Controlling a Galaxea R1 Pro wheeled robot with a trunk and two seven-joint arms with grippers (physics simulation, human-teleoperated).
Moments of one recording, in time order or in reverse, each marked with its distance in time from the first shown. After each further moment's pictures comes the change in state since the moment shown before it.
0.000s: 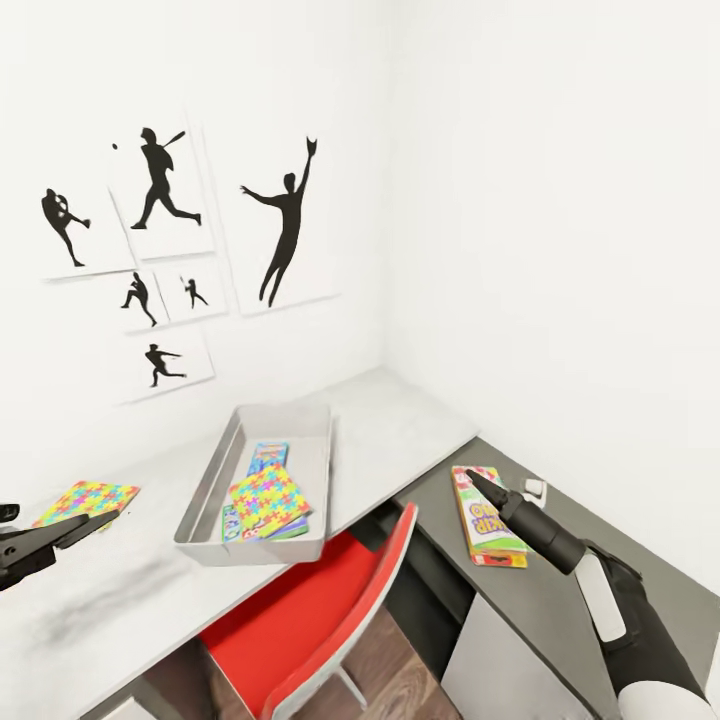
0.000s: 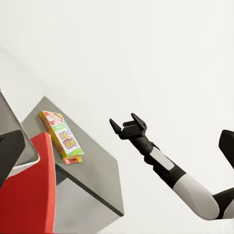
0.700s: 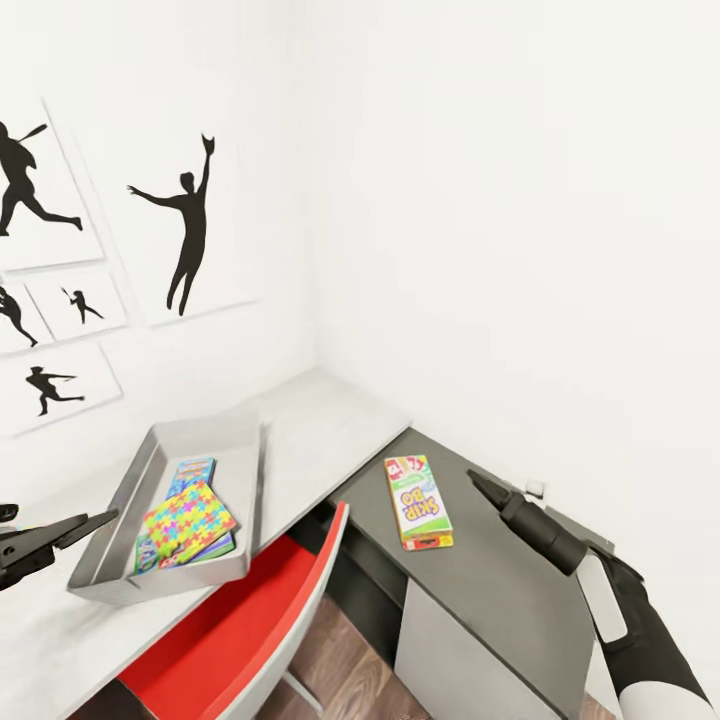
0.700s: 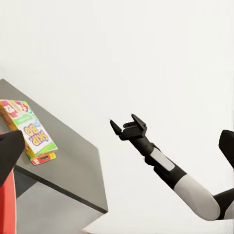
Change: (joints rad) left arm 0.000 -0.001 0.004 0.000 0.000 -0.002 0.000; right arm 0.000 -0.002 -0.004 0.005 -0.001 0.003 -0.001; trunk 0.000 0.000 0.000
